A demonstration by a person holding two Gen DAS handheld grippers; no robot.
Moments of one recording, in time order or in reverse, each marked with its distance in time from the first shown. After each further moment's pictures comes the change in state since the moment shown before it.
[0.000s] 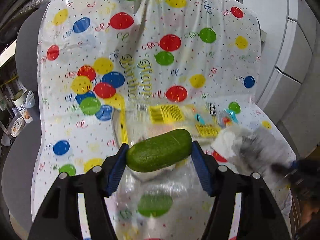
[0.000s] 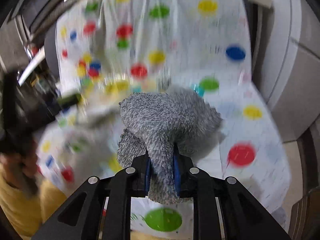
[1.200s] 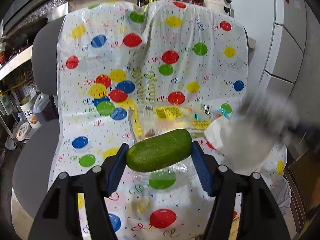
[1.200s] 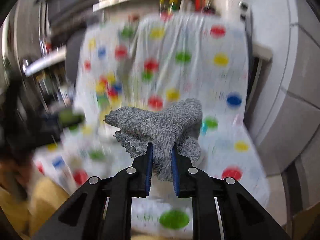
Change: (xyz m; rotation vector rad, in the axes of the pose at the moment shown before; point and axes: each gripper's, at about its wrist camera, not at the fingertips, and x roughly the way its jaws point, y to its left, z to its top) left arm -0.069 0.007 -0.020 0.021 -0.084 0.011; right arm -0.113 0.045 0.028 -0.103 -0.337 0.005
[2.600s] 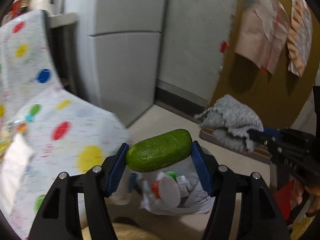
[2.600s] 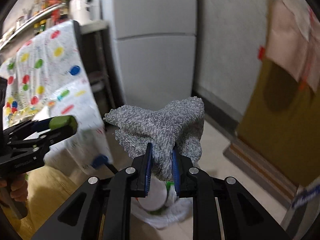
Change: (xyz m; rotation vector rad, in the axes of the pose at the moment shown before) left arm 0.001 -0.359 -0.121 0.518 0.055 -0.699; right arm -0.183 -0.185 -0.253 0.478 0.106 -0.654
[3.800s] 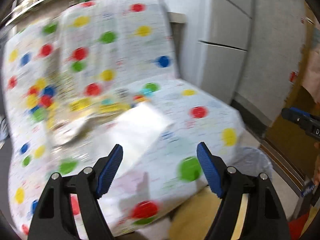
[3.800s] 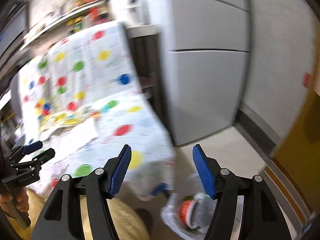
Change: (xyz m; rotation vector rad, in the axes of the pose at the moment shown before) left arm -0.154 0.170 -0.058 -0.312 -0.023 0.470; right arm 0.001 0.170 0.083 -0.207 -0.044 0.313
